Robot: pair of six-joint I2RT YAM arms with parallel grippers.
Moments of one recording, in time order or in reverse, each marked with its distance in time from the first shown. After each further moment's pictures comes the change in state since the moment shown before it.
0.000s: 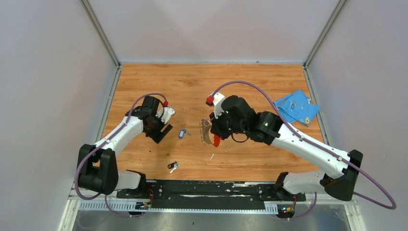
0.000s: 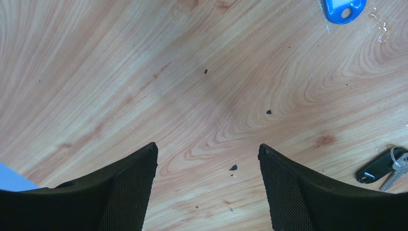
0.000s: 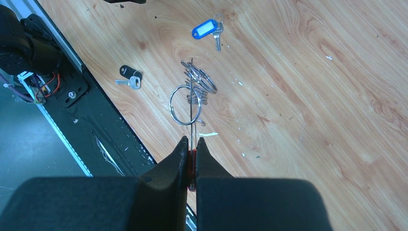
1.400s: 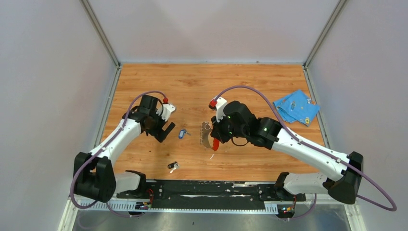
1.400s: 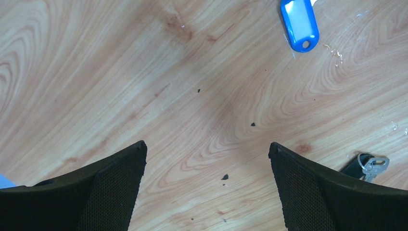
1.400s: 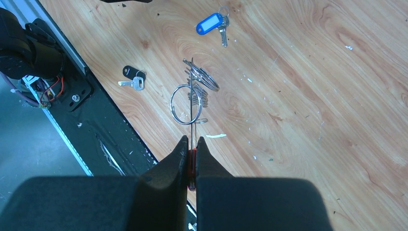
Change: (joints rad) left arm -0.010 -0.083 0.008 0.033 0.079 -0.022; right arm -0.015 -0.049 -0.151 0.129 -0.030 0.054
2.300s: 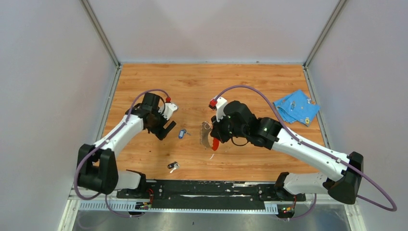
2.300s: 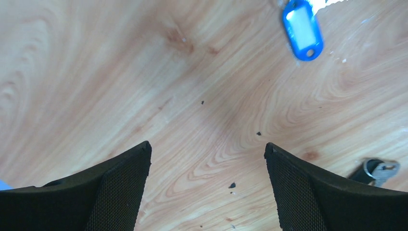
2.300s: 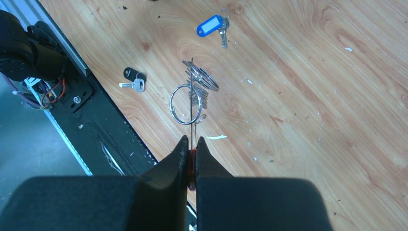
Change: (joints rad) left arm -0.004 0.124 0.017 0.023 -0.012 0.044; right arm -0.002 0.000 0.000 0.004 0.000 0.003
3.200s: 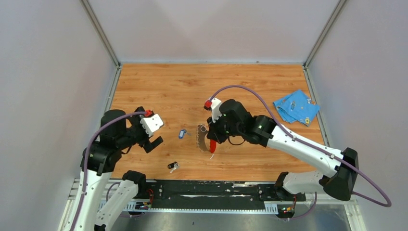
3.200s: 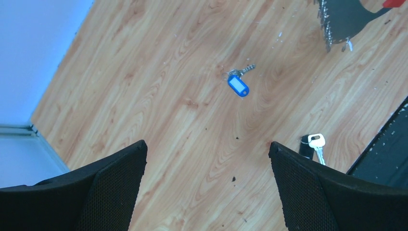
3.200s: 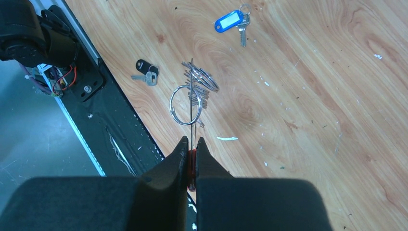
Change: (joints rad) left arm -0.001 -0.742 0.138 -0.288 0.318 0.177; right arm -0.006 0.055 0.025 0.002 -0.086 -0.024
